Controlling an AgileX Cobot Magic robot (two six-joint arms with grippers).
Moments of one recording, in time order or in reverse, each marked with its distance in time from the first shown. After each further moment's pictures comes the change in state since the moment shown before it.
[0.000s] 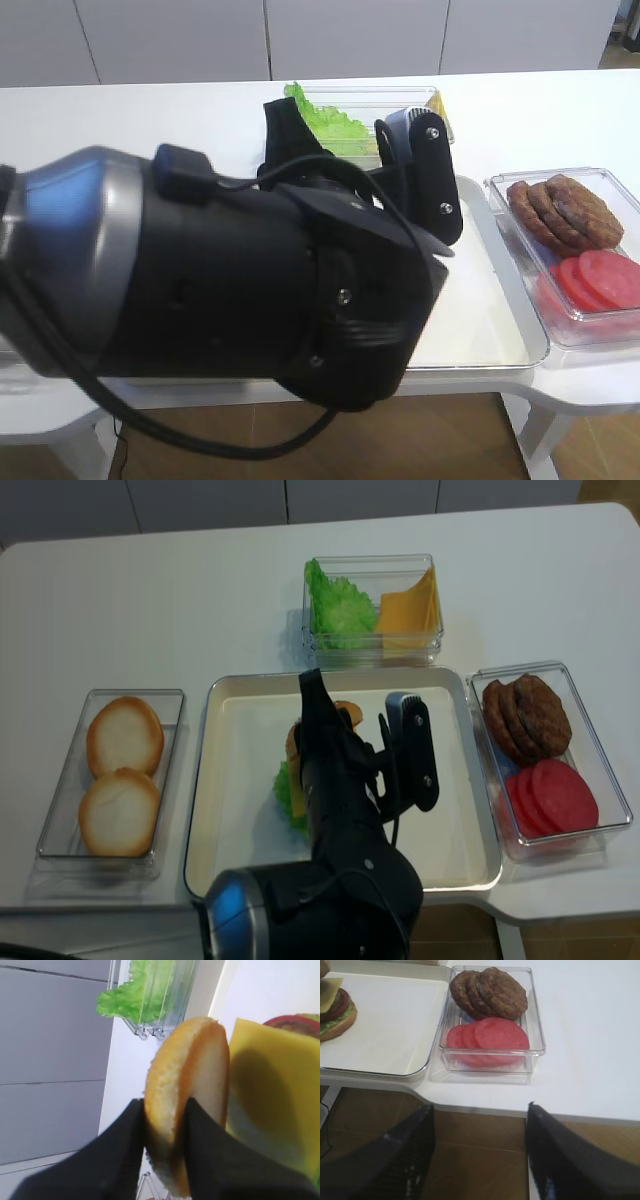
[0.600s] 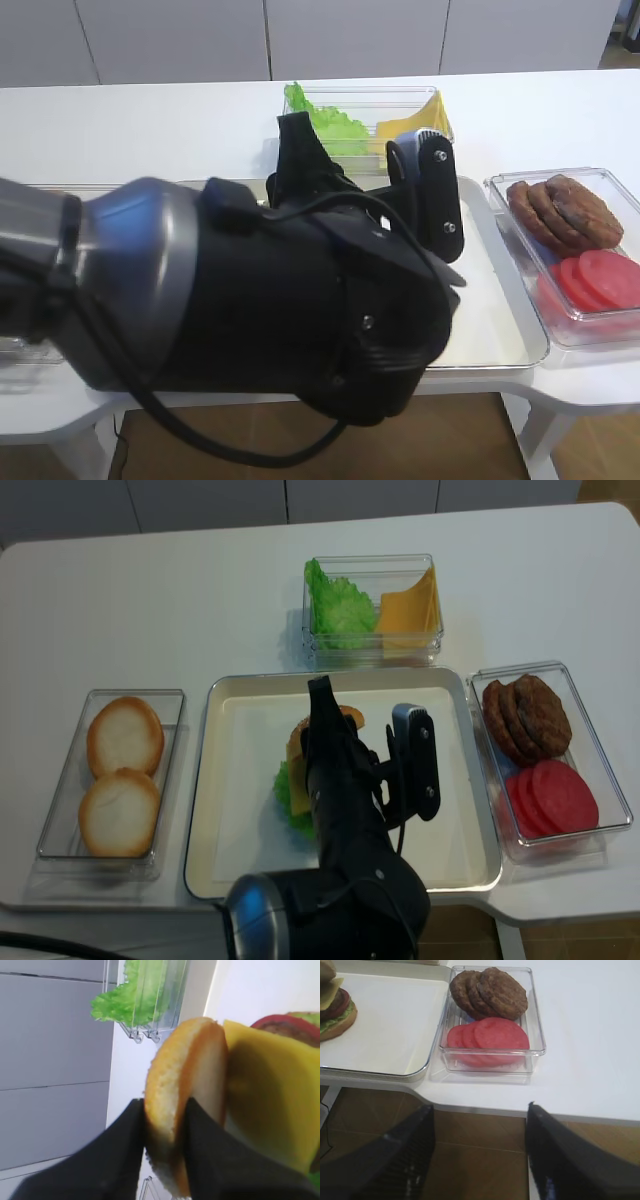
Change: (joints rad) left arm 0.000 0.046 -0.004 0.028 0.006 0.000; right arm 0.000 0.000 0.000 0.000 0.000 0.000
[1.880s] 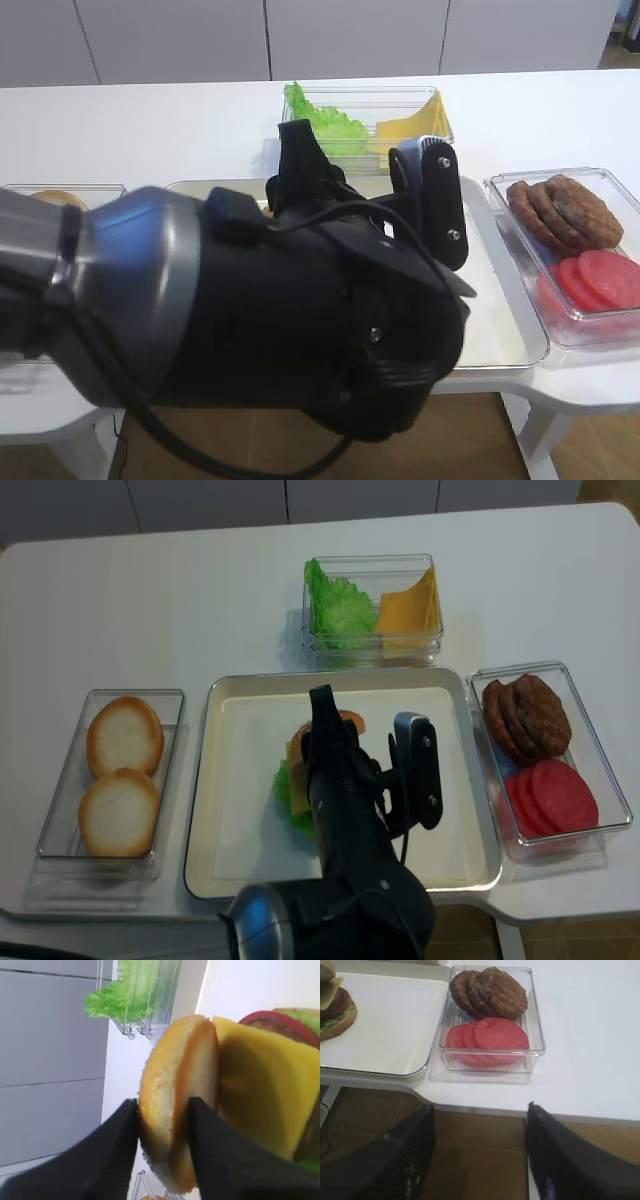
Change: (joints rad) left arm -0.018 0.002 -0.002 -0.024 0.016 0.000; right arm 0.000 0.000 0.000 0.000 0.000 -0.002
